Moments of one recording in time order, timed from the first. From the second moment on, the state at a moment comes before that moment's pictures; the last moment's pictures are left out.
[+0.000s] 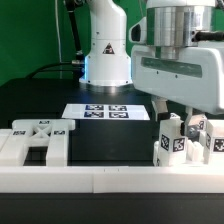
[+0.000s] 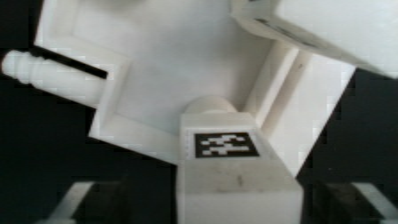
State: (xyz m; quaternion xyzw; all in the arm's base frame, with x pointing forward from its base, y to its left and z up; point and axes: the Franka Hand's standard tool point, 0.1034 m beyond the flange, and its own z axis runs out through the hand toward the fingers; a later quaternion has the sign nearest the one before) arm 0.626 0.064 0.077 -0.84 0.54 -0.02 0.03
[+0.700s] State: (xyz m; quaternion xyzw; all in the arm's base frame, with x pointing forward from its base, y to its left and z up) arm 0.627 0.061 0.077 -0.97 0.23 -0.03 0.02
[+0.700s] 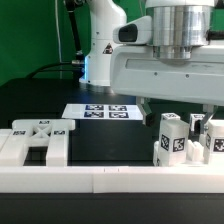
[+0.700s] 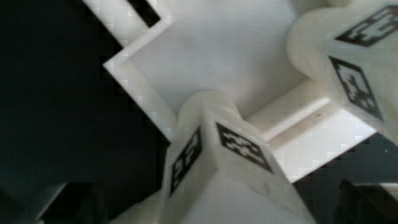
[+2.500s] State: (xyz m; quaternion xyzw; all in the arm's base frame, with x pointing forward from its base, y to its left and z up) arm 0.627 0.058 0.076 -1.00 0.06 -0.03 0.00
